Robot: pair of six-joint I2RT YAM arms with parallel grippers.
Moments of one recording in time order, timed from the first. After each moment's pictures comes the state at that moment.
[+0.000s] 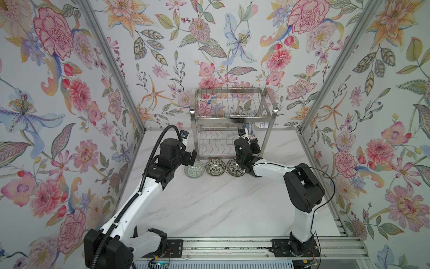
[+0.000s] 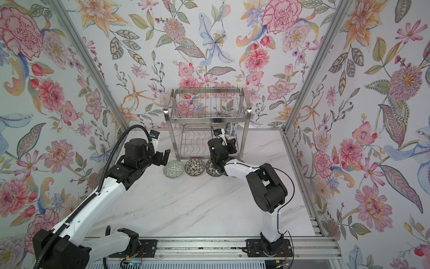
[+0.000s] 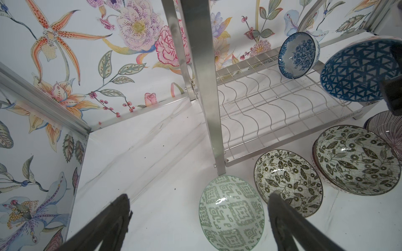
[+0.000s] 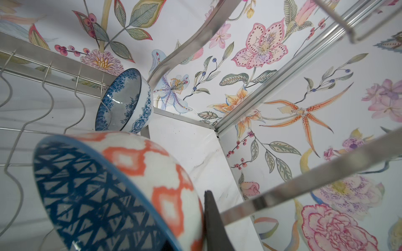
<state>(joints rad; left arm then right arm) -0.36 1.18 1.05 -0.35 -0.14 0.13 0.63 1.97 1.28 0.35 1.11 -0.39</state>
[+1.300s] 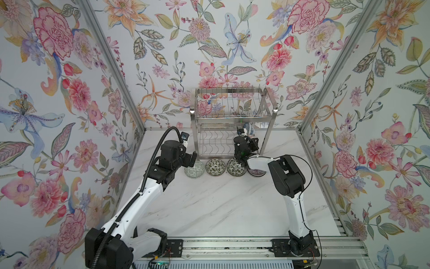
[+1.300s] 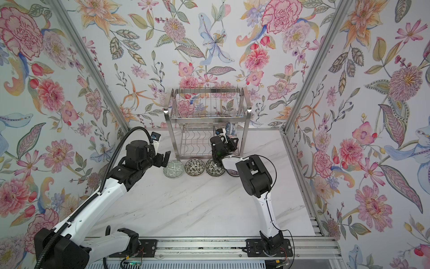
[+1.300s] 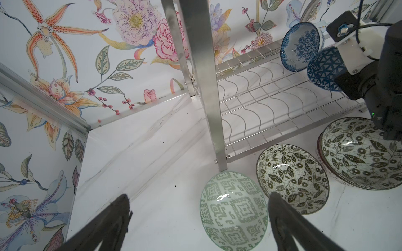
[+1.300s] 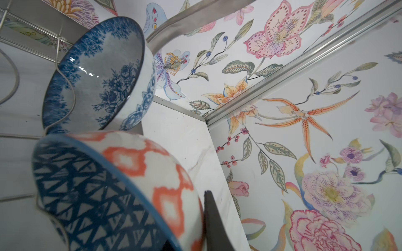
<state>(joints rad) -0.35 1.18 1.01 -0.32 -0.14 0.14 0.54 2.23 1.47 0.37 1.16 -0.48</state>
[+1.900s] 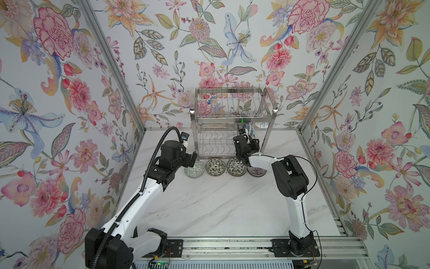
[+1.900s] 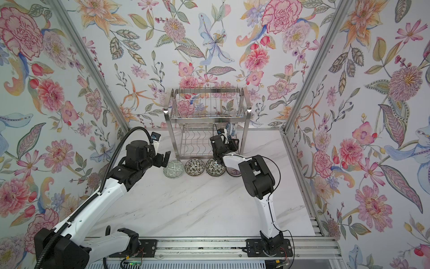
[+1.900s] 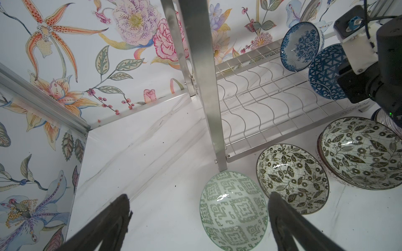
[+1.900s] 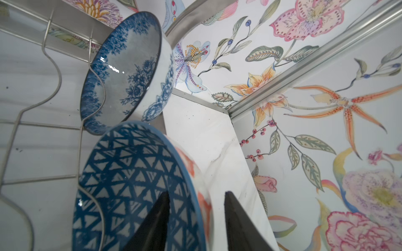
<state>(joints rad) -0.35 1.18 1.01 -0.32 -0.14 0.14 0.54 2.18 1.48 0.13 1.03 -0.25</state>
